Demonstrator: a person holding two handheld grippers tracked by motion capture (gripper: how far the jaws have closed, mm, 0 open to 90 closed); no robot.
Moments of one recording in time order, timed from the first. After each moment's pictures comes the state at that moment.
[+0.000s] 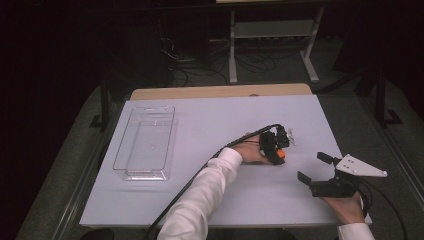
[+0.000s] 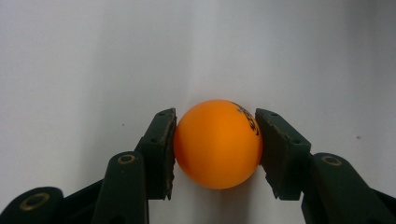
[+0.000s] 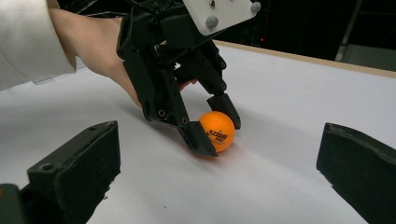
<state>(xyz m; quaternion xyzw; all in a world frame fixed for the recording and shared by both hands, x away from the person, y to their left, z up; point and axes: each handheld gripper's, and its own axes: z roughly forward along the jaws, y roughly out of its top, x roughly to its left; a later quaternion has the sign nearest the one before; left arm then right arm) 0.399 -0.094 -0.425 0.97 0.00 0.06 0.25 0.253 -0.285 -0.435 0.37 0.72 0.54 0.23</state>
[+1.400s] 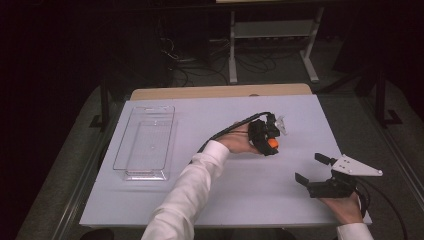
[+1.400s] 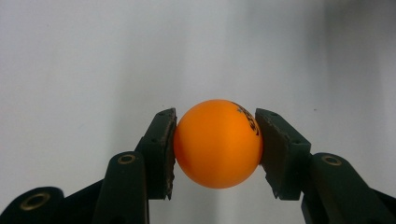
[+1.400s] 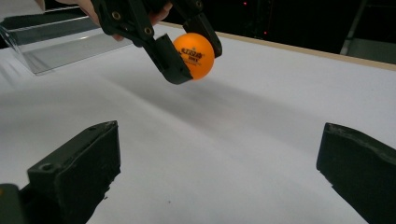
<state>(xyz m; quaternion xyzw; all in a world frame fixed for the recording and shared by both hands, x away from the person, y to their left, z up) 0.393 -0.055 -0.368 0.96 0.00 0.08 0.28 0.254 -0.280 -0.437 0.37 0.73 0.53 0.23</state>
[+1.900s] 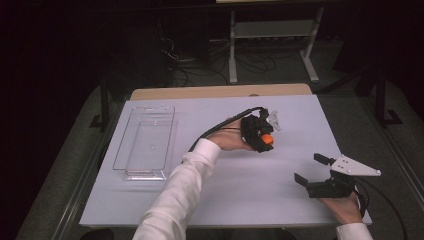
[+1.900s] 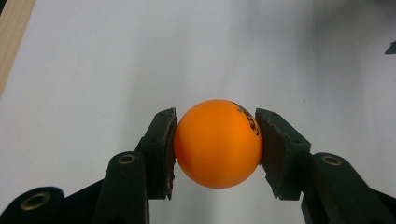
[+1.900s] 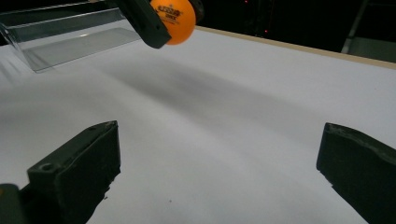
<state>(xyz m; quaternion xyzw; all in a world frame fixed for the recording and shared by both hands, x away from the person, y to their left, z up) 0.387 -0.031 -0.344 0.95 0.00 0.10 0.29 0.255 -0.278 -0.438 0.36 0.73 0.53 0.23</state>
